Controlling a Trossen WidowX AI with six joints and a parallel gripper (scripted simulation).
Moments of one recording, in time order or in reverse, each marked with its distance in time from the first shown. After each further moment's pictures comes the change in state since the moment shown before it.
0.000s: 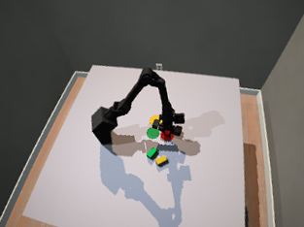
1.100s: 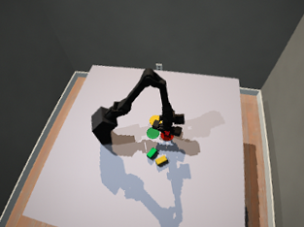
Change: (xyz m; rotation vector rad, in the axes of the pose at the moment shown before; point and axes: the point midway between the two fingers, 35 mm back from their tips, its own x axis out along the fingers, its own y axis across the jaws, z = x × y) arm 0.009 0.001 0.000 0.001 0.001 0.005
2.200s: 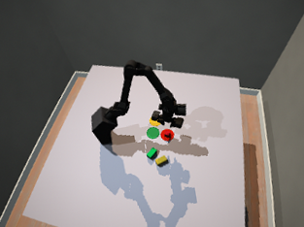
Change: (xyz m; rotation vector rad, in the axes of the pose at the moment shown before) arm -0.109 -0.002 0.000 -0.002 0.002 -0.008
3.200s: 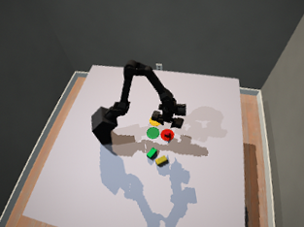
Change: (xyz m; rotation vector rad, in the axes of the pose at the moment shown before) arm 0.000 0.000 -0.001 0.010 0.000 0.001
